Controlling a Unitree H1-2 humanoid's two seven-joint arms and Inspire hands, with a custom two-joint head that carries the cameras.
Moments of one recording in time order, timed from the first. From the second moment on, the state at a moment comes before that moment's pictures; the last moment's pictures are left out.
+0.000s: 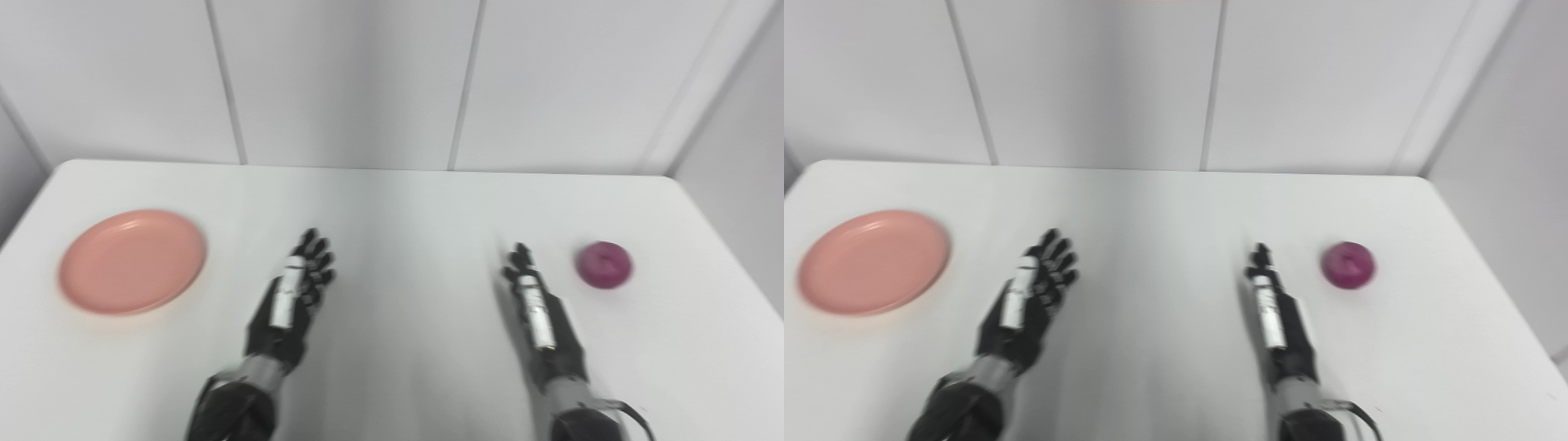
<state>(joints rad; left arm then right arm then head) -0.11 -0.11 -0.08 -0.07 -0.23 0.25 -0.13 -0.01 -0.03 -0.03 -0.30 0.01 0.31 -0.01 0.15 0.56</state>
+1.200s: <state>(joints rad) -0.22 -0.18 -0.17 0.18 -0.14 0.01 -0.02 -0.06 -0.12 -0.12 -0.17 0.09 0.22 0.02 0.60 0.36</state>
